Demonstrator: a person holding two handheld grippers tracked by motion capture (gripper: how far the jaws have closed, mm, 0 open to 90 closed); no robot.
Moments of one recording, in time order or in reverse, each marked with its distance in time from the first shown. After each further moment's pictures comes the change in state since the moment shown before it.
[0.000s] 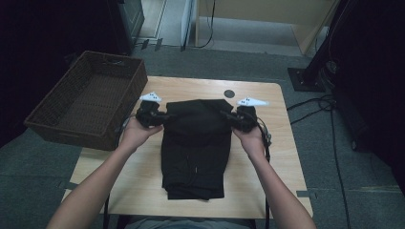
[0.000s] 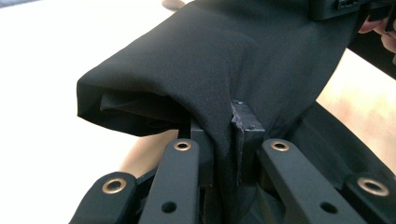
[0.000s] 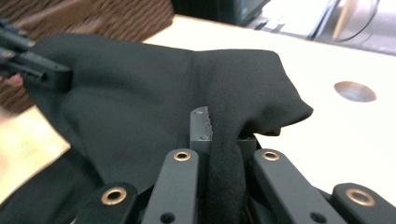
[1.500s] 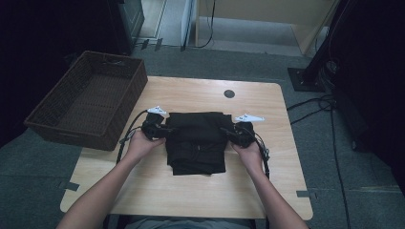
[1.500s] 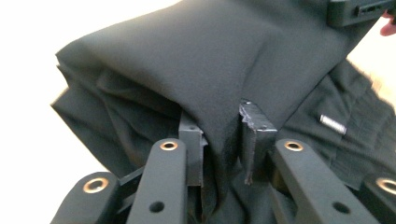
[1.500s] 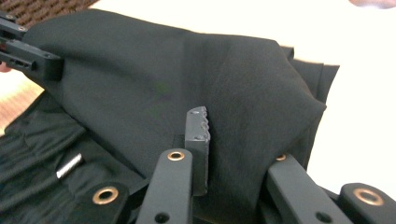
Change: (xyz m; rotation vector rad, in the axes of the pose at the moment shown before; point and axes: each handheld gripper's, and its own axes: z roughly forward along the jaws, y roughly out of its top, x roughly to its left) left arm 0.016 -0.031 0.041 0.100 0.013 -0.094; right arm -0.013 -0.054 0.022 0.100 -0.035 0.087
